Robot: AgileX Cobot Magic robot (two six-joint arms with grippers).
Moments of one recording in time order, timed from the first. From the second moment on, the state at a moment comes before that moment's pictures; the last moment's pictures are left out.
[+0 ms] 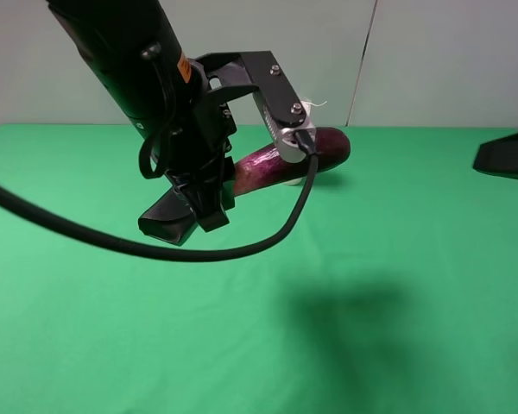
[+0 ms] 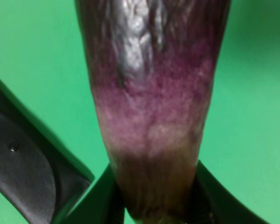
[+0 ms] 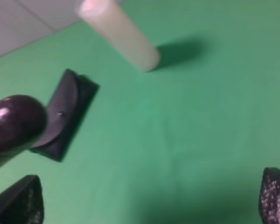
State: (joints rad) left arm -0.85 1.63 -1.25 0.04 0.82 0.45; right arm 0.01 0.61 -0.57 0.58 0.75 -0.11
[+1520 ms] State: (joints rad) left arm -0.85 1.63 -1.26 -0.11 0.74 0.63; right arm 0.01 1.15 -0.57 1.43 0.89 -1.05
